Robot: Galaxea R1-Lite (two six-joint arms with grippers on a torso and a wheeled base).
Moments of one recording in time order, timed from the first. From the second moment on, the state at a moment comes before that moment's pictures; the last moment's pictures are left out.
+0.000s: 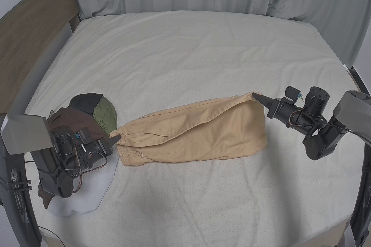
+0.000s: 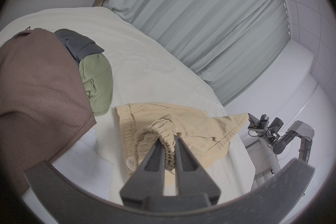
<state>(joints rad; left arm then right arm) -0.05 2.28 -0.52 -1.55 -0.48 -0.52 0.15 2.24 -0.93 -1.39 0.59 0.42</state>
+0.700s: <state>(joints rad) -0.06 2.40 -0.62 -1.55 -0.44 -0.53 0.14 2.36 -1.10 -1.29 0.59 0.42</state>
